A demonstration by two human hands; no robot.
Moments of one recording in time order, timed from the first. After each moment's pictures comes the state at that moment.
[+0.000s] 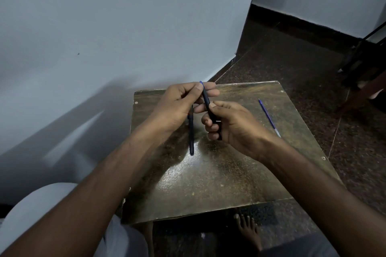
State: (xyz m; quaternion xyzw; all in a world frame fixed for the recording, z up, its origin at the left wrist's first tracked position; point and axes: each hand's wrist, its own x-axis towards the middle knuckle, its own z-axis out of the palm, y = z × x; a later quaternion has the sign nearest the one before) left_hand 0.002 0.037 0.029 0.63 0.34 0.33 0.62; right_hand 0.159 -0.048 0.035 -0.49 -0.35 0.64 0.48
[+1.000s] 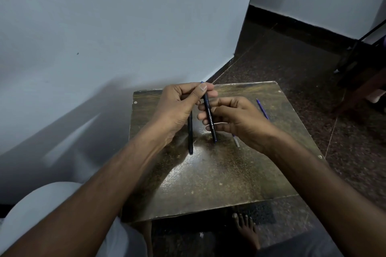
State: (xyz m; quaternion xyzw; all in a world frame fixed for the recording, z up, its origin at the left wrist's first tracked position) left_hand 0.009 0.031 0.026 0.57 0.33 0.40 0.64; right_hand 0.182 -0.049 0.041 -0.53 -0.42 0.58 0.45
